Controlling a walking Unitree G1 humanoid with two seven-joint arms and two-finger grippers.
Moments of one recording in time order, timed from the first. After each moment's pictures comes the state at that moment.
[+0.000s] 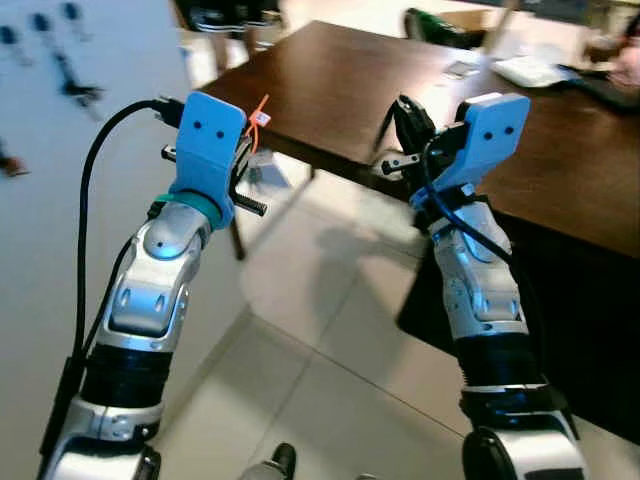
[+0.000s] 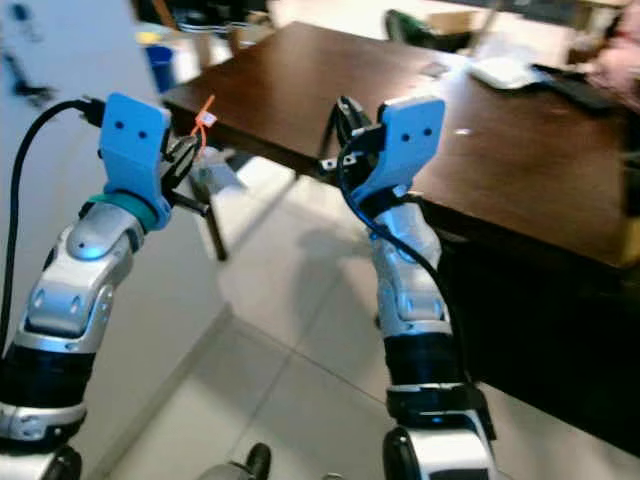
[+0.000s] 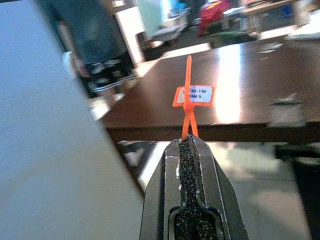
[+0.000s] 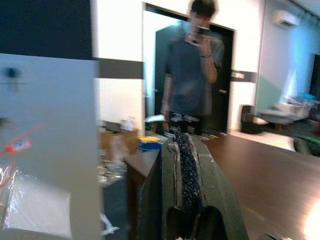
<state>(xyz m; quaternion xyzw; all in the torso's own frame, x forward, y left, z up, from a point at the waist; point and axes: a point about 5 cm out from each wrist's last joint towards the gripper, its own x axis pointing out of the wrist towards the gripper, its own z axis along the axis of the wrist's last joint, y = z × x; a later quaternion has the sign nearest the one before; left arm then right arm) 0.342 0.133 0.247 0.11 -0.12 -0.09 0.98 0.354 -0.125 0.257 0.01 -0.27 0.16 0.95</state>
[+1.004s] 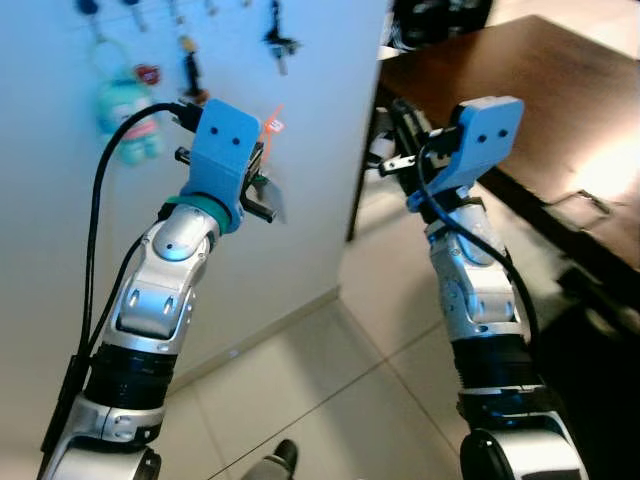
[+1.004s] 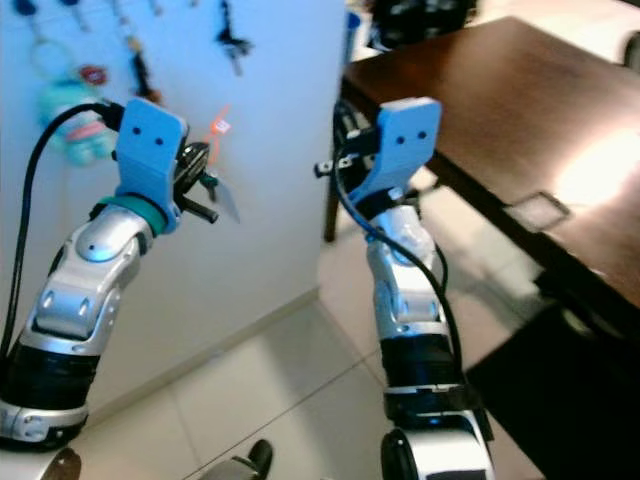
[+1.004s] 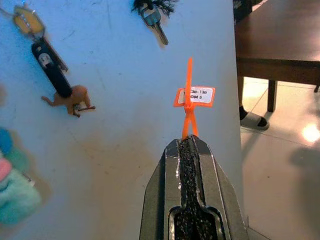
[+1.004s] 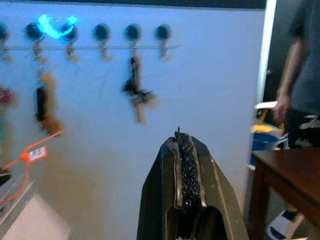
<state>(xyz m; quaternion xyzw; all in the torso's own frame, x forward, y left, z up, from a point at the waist) 0.341 0.121 0.241 0.13 -0.11 -0.12 0.98 0.355 -0.121 0.250 0.01 -0.26 0.17 0.95</state>
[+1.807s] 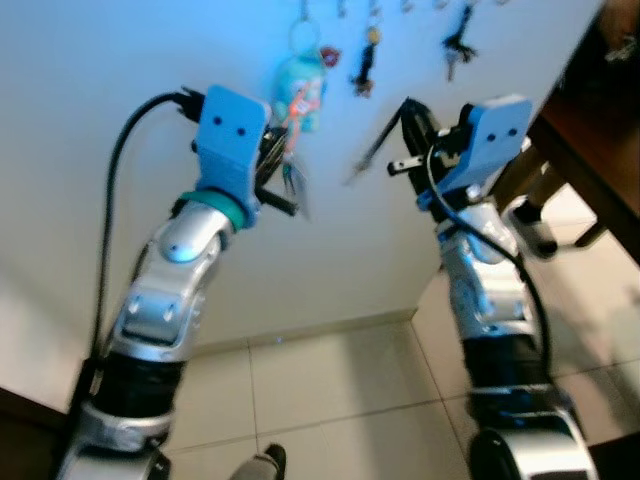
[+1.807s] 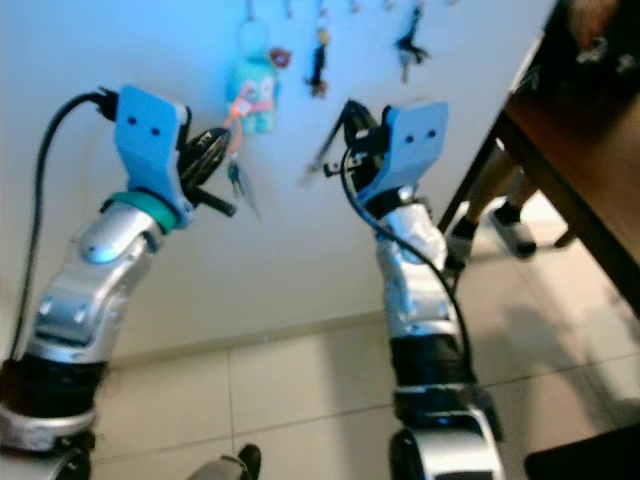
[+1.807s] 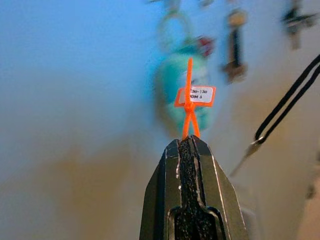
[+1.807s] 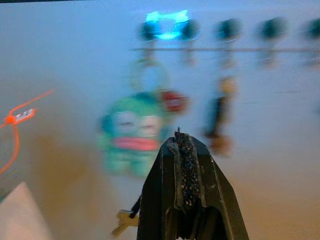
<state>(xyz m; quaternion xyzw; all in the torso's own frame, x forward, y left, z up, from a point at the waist) 0.329 0.111 0.262 0.08 -0.16 -0.15 0.97 0.355 -0.122 0.254 0.00 -0.26 0.17 0.95</state>
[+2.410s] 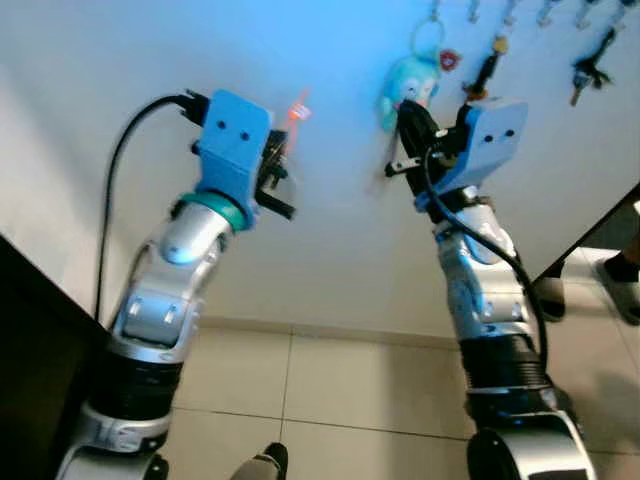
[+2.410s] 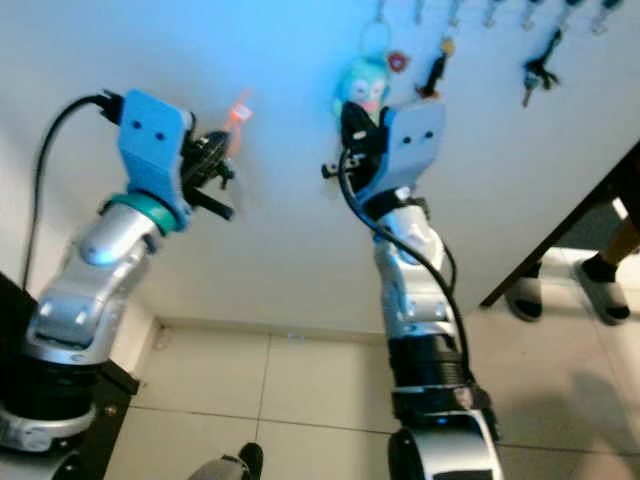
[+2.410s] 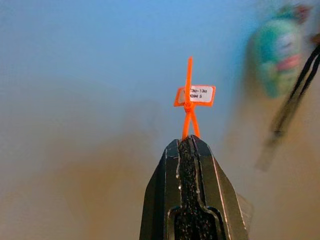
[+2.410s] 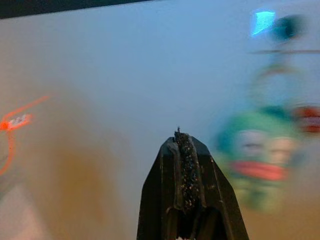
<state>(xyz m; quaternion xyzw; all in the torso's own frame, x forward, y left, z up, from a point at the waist) 0.326 0.116 0.258 0.10 -0.16 -0.14 0.97 0.355 -0.122 0.254 -0.01 -0.26 0.17 0.95</state>
